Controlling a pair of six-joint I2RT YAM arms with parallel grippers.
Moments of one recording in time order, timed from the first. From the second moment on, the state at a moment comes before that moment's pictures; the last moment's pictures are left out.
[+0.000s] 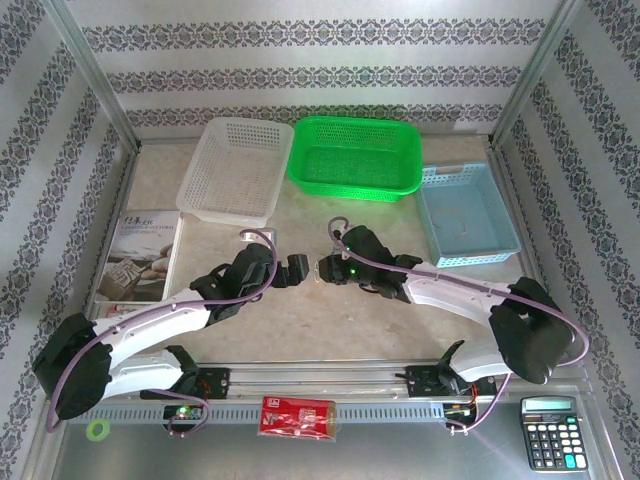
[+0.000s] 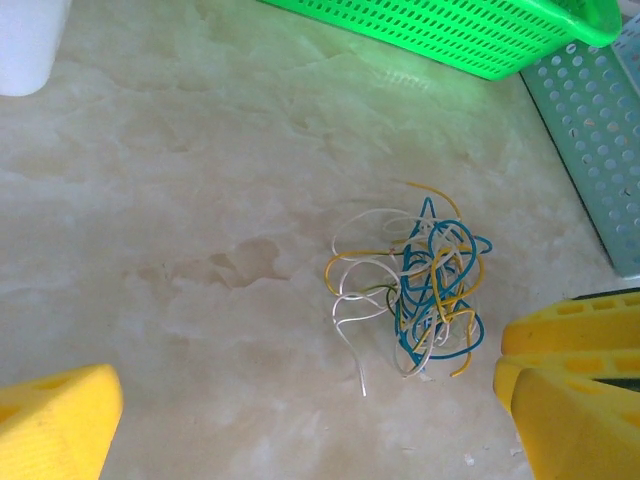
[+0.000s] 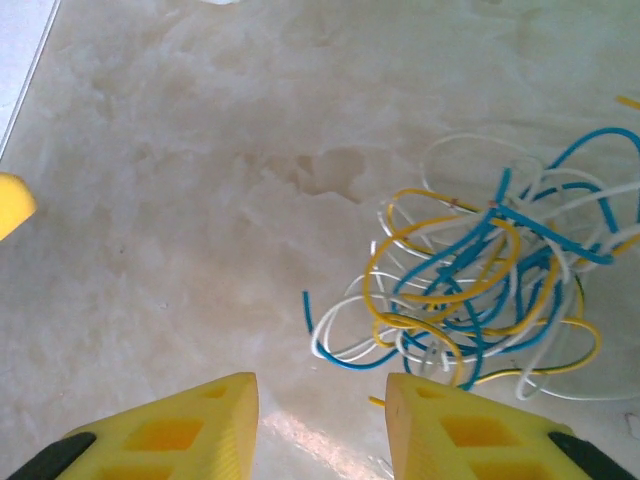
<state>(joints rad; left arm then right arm) -0.77 1.15 0.58 -0.06 -0.21 -0.72 0.78 1.40 0.74 -0.12 -0.09 0.61</state>
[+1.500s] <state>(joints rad) -0.77 1.21 0.56 0.00 -0.10 -0.73 0.59 1.42 0.62 0.12 -0.30 0.80</state>
